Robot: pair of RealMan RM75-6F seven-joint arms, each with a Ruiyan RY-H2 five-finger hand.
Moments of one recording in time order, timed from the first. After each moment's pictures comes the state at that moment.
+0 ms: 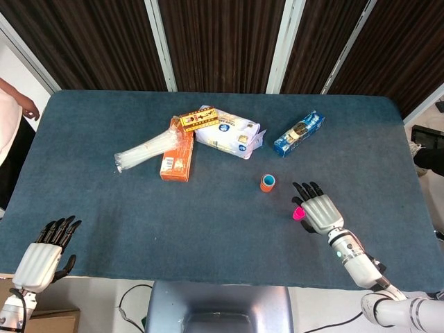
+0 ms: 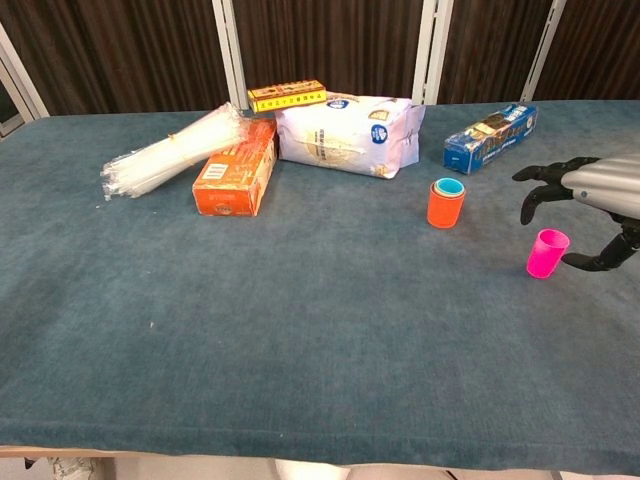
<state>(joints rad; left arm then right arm) -0.13 -1.16 0.05 -1.57 1.60 1.41 0.10 0.58 -1.34 0.01 -1.50 -1.20 0.97 -0.42</state>
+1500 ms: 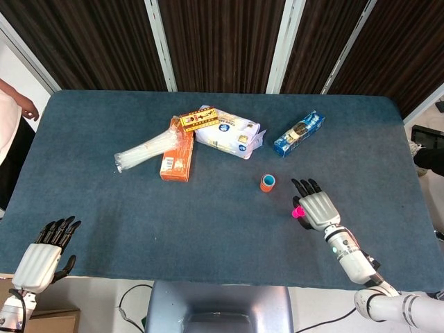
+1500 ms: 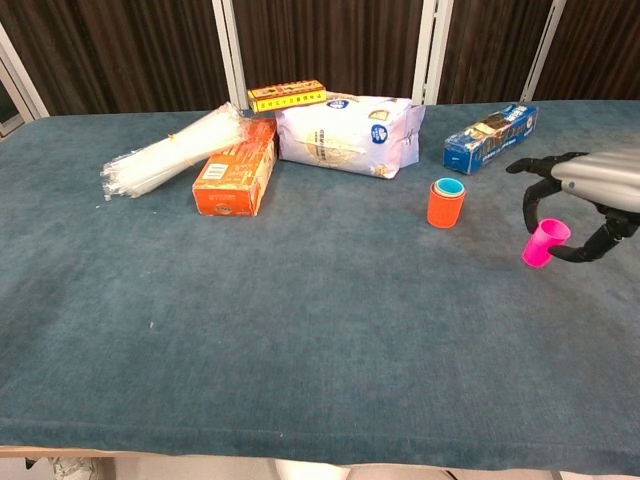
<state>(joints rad) -0.13 -1.16 0.05 -1.57 1.60 1.42 0.10 0.58 -1.37 0.06 -1.48 -1.17 0.96 -0.41</state>
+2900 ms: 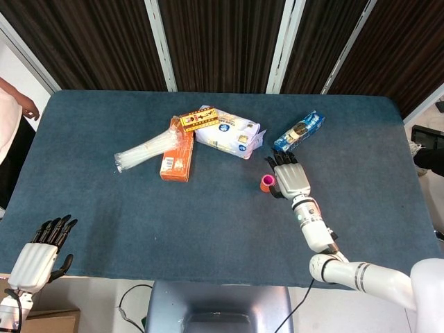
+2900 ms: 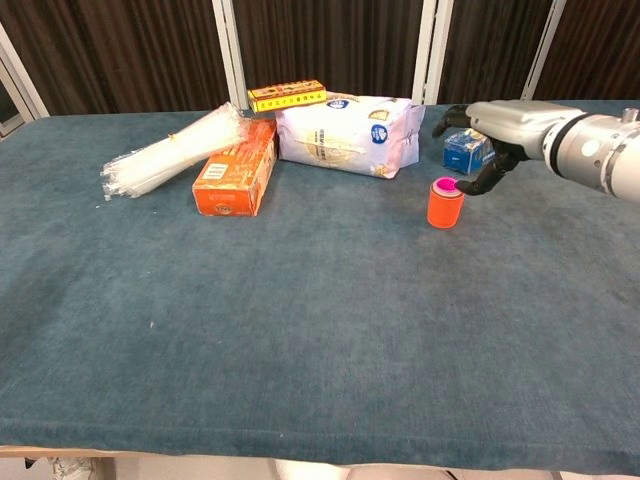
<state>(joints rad) -0.13 -1.14 0.05 -1.57 1.60 1.42 0.08 0.80 -1.54 0.24 -1.37 -0.82 0.94 -0.52</state>
